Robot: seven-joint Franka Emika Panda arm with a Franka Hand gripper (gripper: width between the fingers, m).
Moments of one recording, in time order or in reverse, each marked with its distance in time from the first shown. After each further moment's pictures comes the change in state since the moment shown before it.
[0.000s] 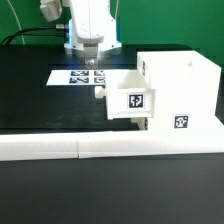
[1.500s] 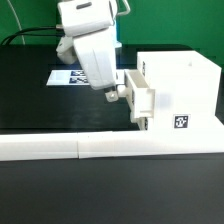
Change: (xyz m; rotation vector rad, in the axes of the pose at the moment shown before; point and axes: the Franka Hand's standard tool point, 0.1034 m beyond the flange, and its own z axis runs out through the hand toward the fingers) arm 0.045 -0.010 0.056 0.081 0.233 0.105
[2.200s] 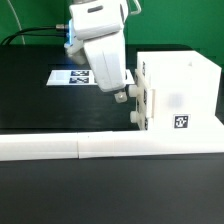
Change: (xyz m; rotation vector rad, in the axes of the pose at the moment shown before) arm 0.002 -0.004 0.002 0.019 0.003 0.039
